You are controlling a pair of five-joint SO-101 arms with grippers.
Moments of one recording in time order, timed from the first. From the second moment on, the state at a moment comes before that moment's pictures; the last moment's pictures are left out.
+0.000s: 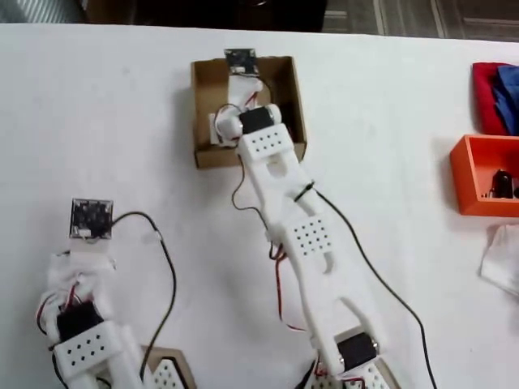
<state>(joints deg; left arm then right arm) -36.6 -84.5 95.6 46.4 -28.2 -26.0 75.2 -85.2 74.0 -13.2</state>
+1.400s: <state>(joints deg) -2.2 -84.7 71.1 67.7 -11.7 -8.1 -35.7 26.2 81.8 2.2</state>
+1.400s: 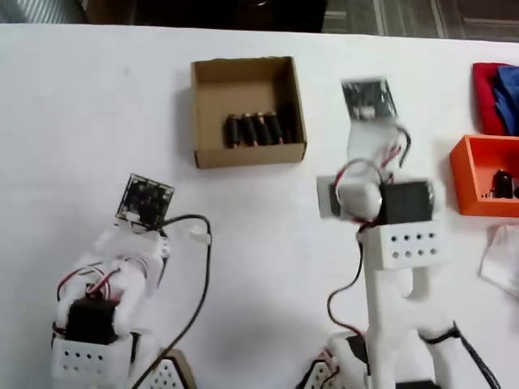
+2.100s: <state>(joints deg) -12.1 -84.7 85.1 72.3 -0.4 -0.7 -75.6 92.1 48.4 2.2</state>
